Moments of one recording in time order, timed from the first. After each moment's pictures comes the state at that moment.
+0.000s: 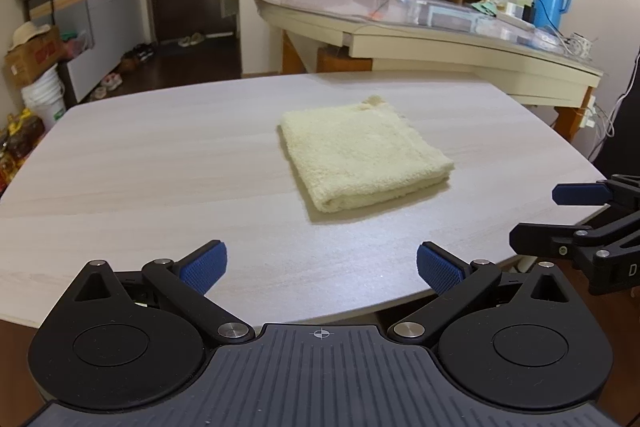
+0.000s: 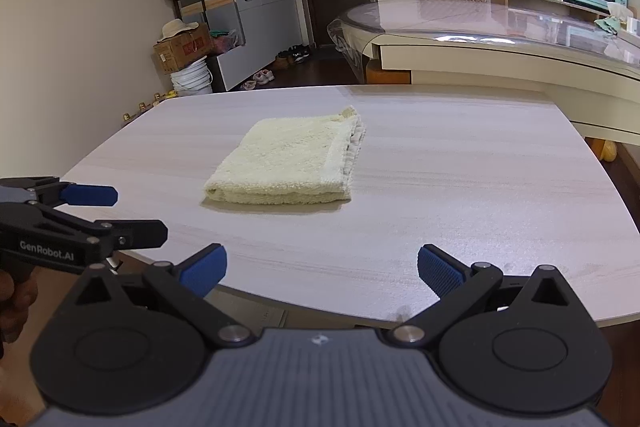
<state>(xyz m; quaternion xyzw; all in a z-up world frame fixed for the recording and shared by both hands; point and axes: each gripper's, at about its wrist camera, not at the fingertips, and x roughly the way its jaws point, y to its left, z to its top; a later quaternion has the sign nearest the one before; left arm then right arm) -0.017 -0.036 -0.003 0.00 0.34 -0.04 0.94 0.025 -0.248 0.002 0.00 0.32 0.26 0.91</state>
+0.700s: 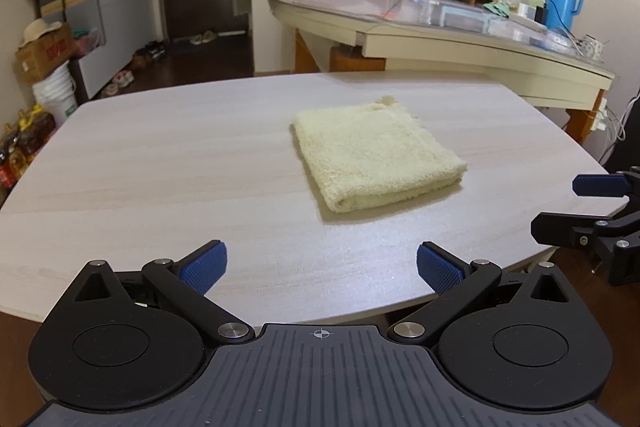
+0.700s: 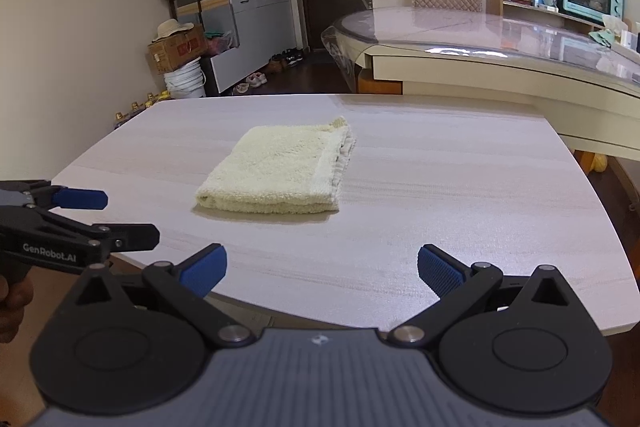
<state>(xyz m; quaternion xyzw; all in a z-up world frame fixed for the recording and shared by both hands) -0.015 -0.034 -0.002 0.00 0.35 -0.02 0.94 0.023 -0.249 0.011 -0.01 0.31 0.25 0.92</state>
